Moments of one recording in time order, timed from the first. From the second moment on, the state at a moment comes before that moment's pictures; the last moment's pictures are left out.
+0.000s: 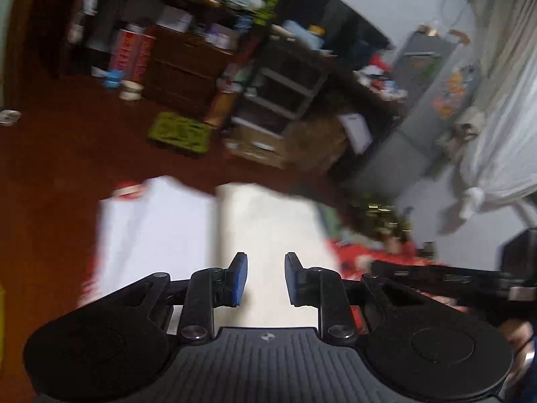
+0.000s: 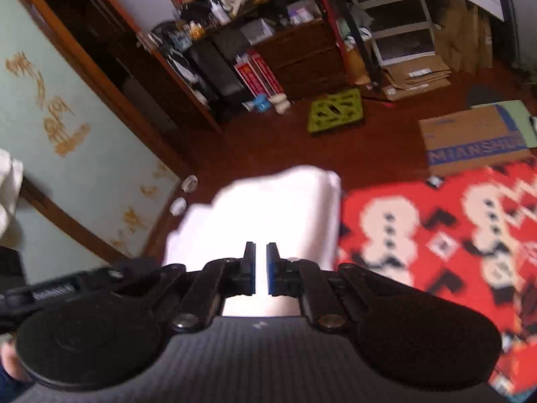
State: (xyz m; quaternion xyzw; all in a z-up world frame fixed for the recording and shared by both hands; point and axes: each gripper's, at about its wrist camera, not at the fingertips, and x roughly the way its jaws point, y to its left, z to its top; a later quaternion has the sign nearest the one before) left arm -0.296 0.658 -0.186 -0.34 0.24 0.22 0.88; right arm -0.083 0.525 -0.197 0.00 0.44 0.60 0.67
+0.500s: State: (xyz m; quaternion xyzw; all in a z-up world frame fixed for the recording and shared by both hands) left arm -0.265 0.699 -0.229 -0.41 0.23 0.21 0.86; right arm -0.053 0.569 -0.231 -0.02 0.46 0.60 0.65
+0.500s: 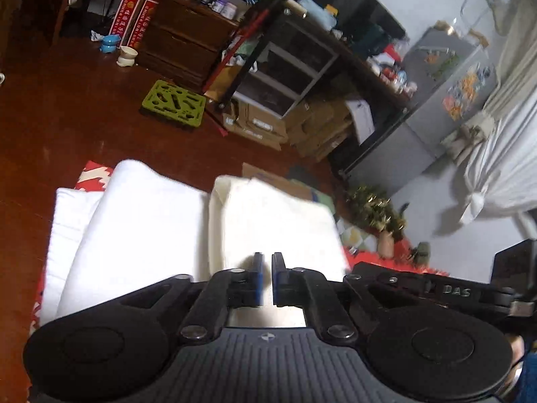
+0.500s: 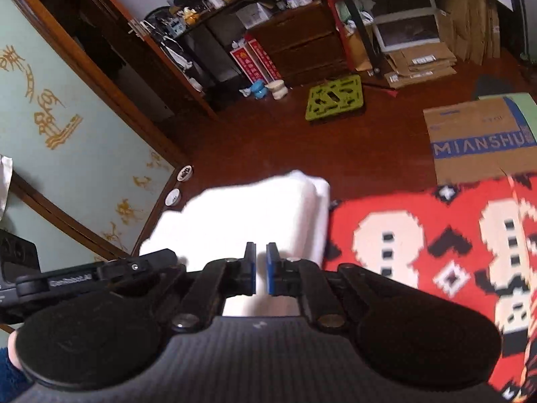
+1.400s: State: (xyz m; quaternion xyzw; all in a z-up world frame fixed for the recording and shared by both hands) left arm -0.319 0.633 -0.238 -0.40 0.29 0.19 0.85; right arm -0.101 0.510 -0.239 -0.06 0.50 0.62 0.60
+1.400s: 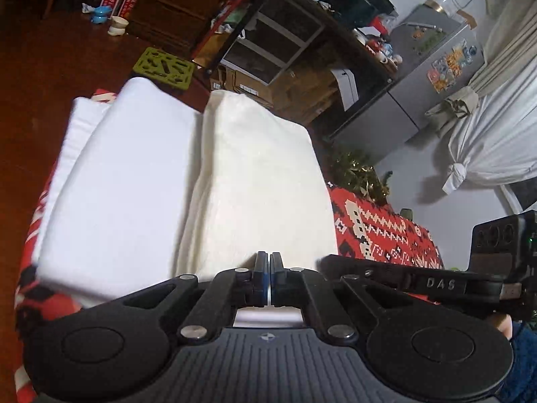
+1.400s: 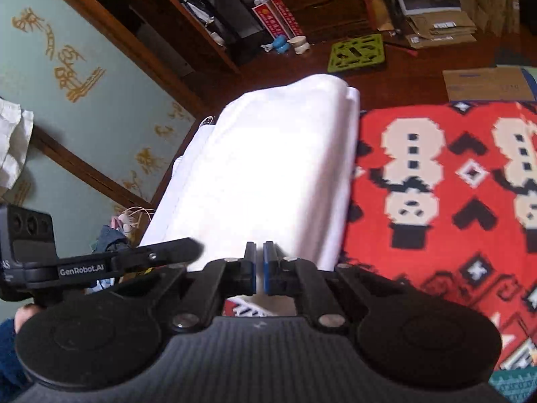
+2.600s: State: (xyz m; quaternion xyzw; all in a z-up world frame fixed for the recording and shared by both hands) left arm -0.366 0.369 -0.197 -0.20 0.35 0.40 0.82; right arm -0.186 0.258 -0.174 -0.22 0.31 0.58 0.72
